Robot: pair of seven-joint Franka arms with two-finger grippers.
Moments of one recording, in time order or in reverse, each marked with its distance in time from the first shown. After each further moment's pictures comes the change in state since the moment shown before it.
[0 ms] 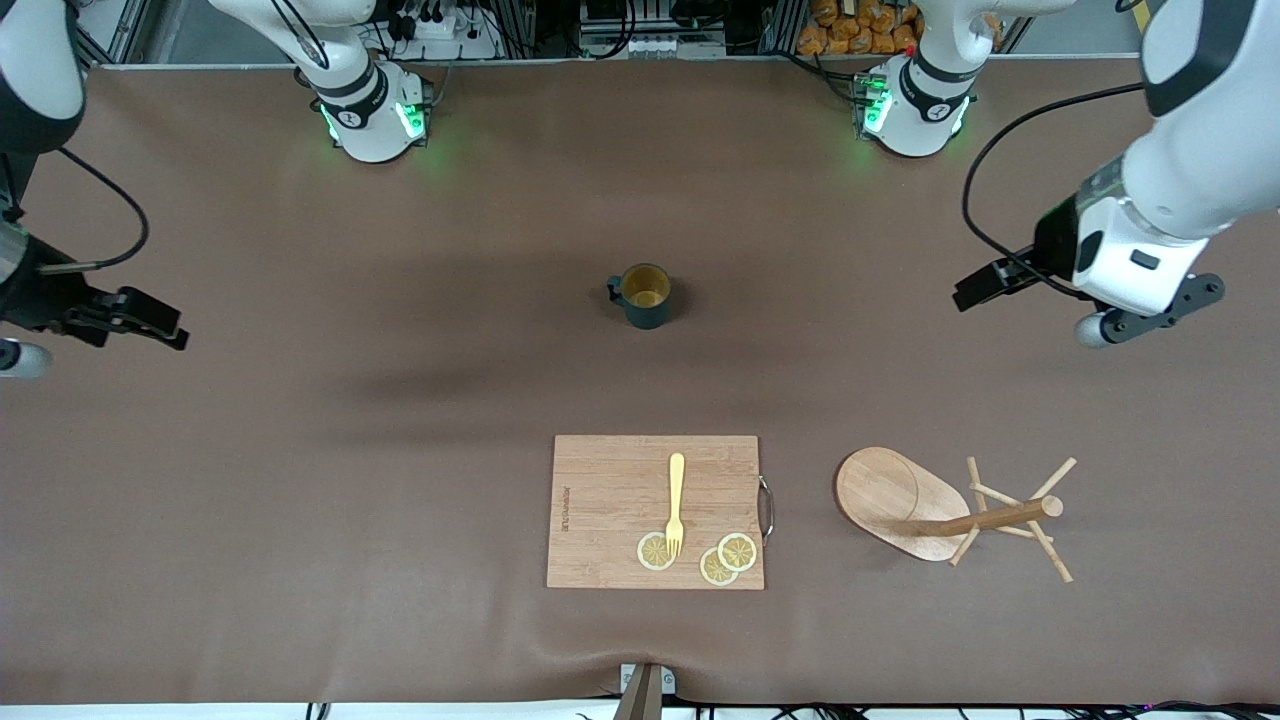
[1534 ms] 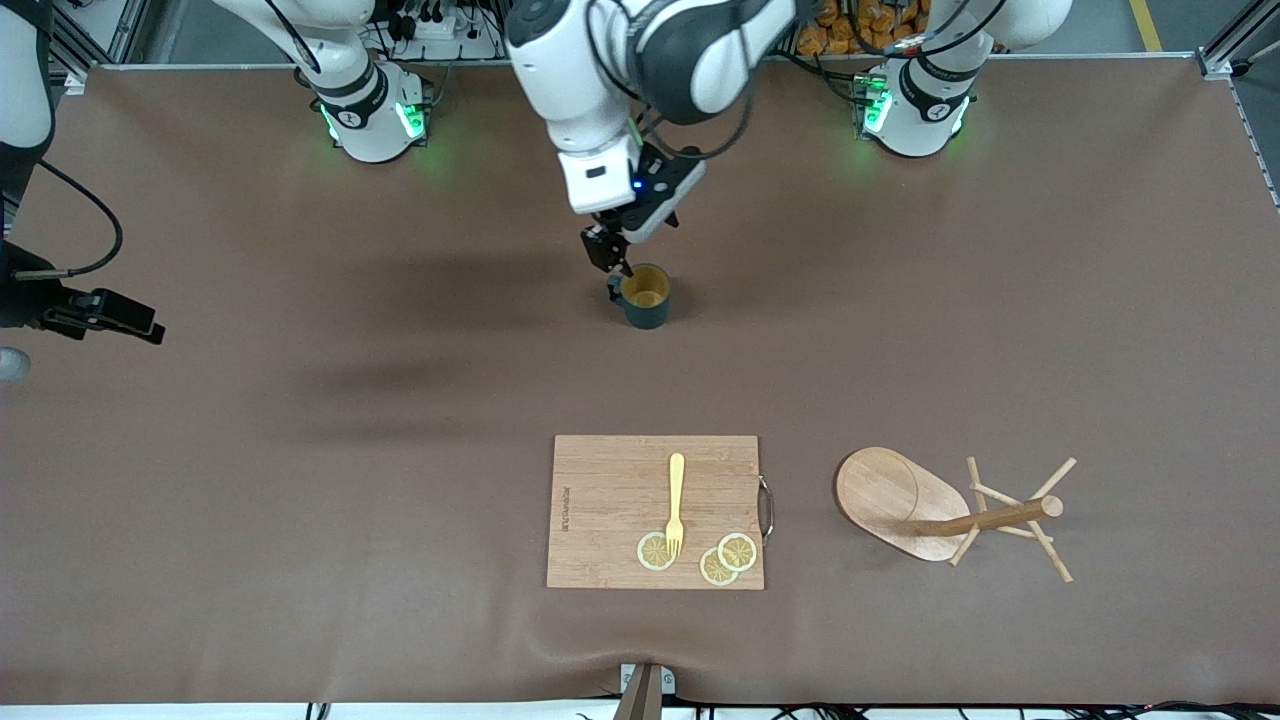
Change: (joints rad) left arm -1.085 0.462 0.380 0.270 0.276 0.096 -1.167; right arm -0.064 0.005 0.011 -0.040 0.000 -0.024 -0.031
